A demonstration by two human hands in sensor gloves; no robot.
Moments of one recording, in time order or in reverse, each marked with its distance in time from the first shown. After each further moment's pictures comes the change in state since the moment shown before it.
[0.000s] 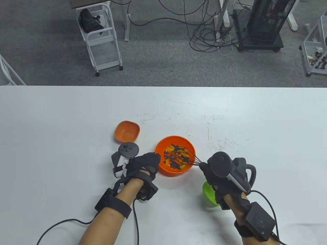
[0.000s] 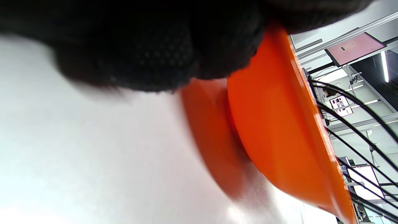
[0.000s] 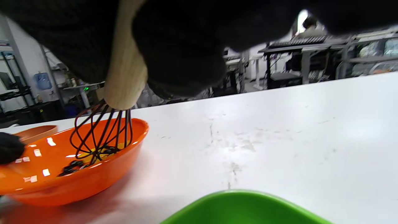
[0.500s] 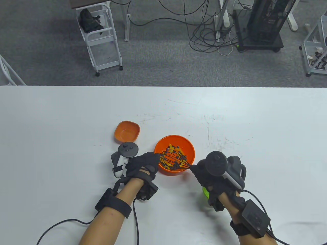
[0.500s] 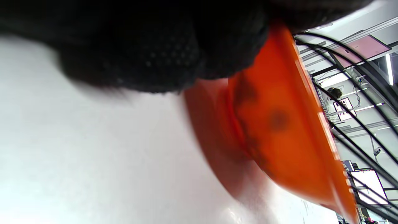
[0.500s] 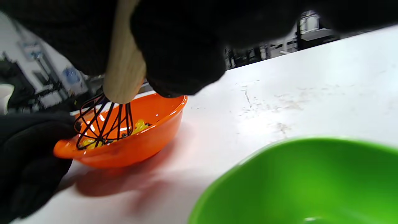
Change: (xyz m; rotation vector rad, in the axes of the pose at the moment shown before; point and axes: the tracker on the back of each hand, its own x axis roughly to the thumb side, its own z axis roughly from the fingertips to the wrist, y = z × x) left_hand -0.001 0.000 -0.001 0.012 0.016 0.008; right_hand 0.014 0.008 0.001 0.173 -0.120 -0.093
